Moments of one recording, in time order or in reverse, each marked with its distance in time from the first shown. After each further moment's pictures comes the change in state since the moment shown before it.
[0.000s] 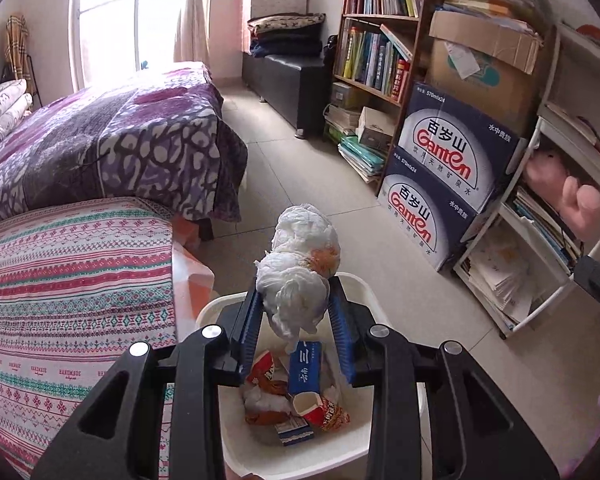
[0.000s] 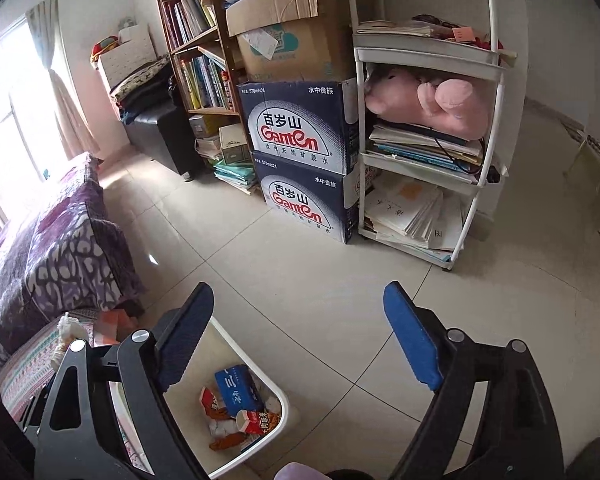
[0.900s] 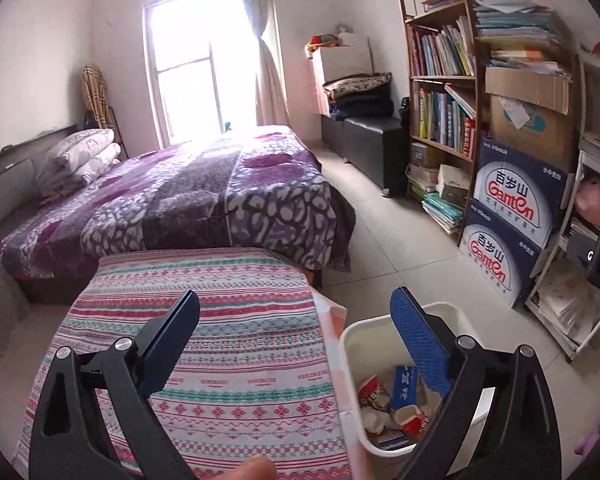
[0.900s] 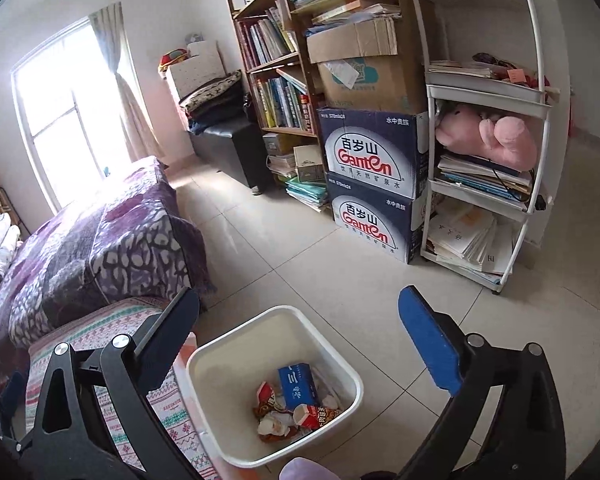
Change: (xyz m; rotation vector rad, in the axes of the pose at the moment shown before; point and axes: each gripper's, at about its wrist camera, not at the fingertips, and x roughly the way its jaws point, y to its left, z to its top) left arm -0.128 0.067 -0.027 0.007 -0.247 0.346; right arm -0.066 0.059 -0.034 -0.109 -0.097 0.215
